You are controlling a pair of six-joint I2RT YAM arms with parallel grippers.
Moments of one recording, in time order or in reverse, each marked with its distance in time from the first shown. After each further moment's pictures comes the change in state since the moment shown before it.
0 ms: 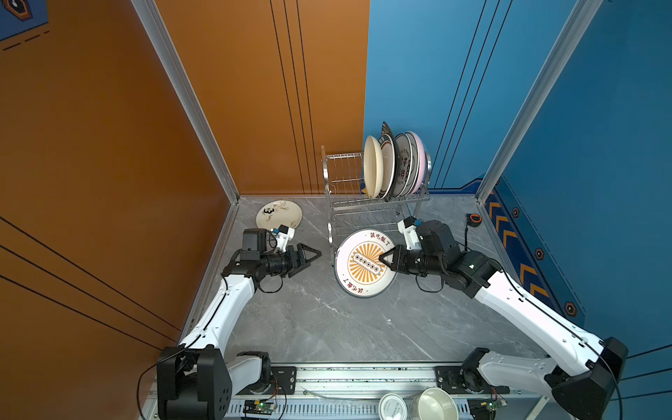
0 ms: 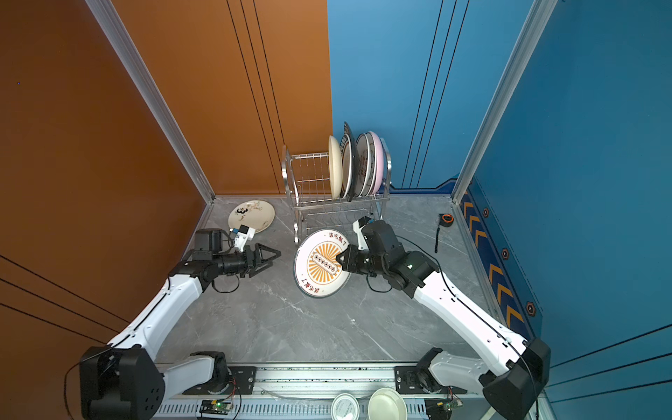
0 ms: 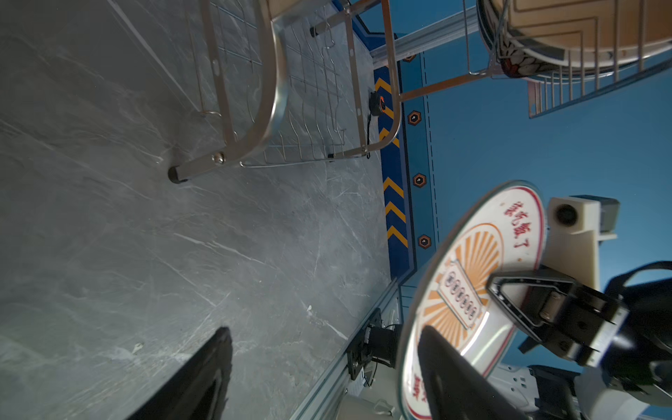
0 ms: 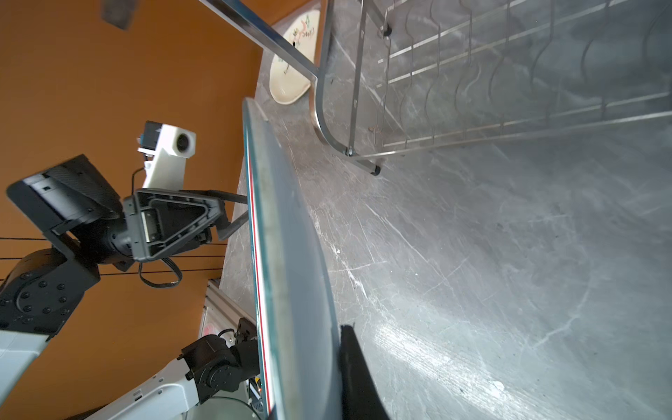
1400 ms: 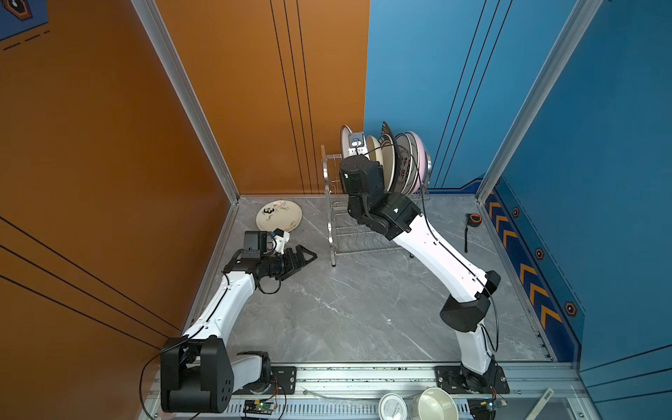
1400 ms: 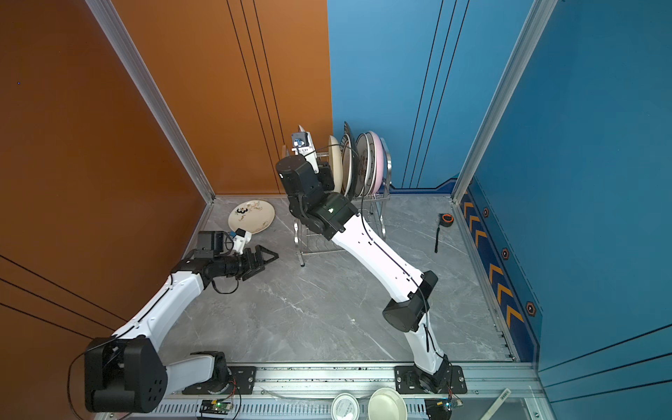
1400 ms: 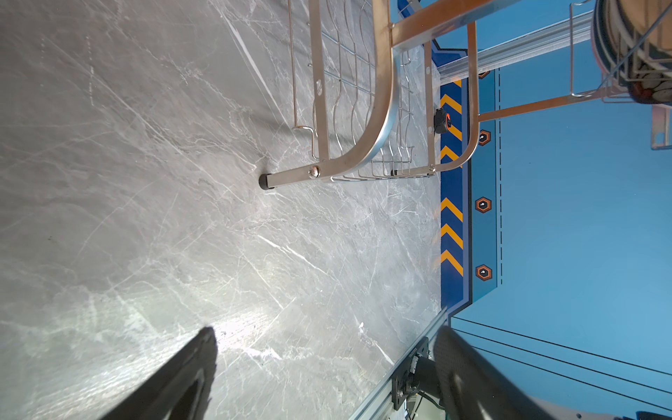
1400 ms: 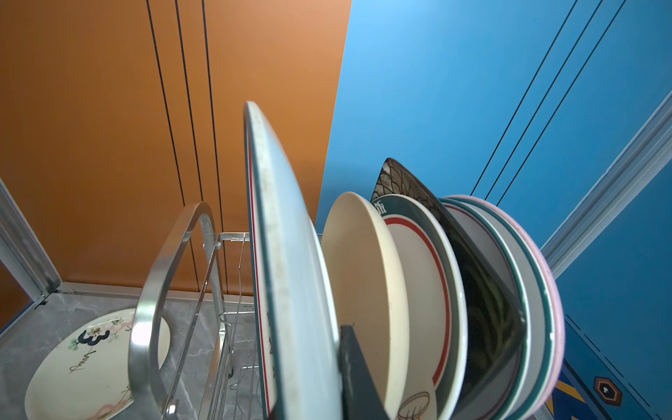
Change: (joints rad) left arm 0.003 0.051 0.000 -0.050 -0.167 0.069; right arm 0.201 0.873 1.260 0.064 1.153 -0.784
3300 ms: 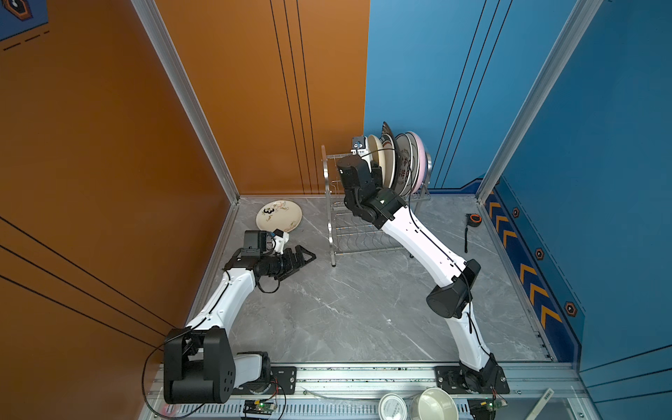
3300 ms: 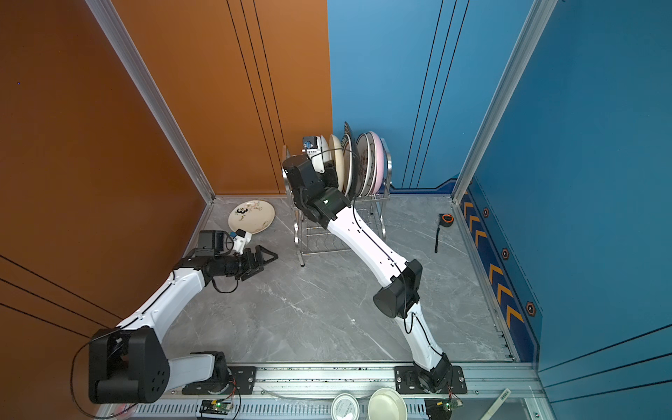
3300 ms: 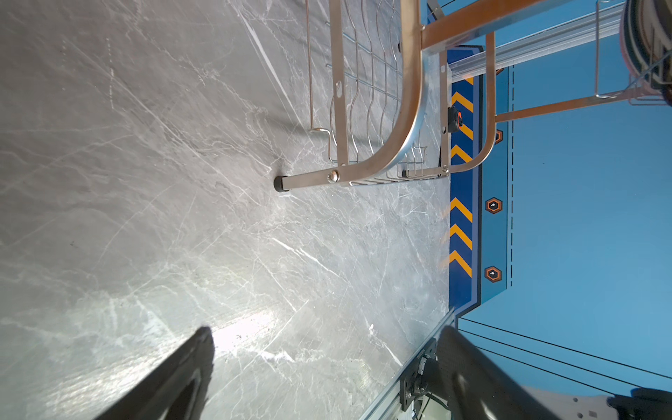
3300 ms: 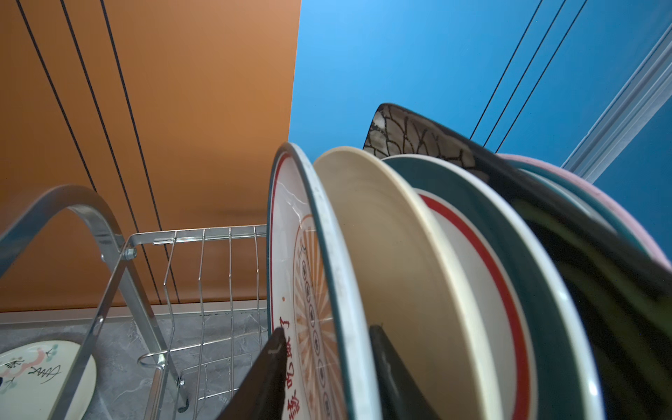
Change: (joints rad) left arm 0.023 0.032 0.002 -0.004 0.000 0.035; right arm -0.105 0.121 0.034 -0.012 0.020 0.082
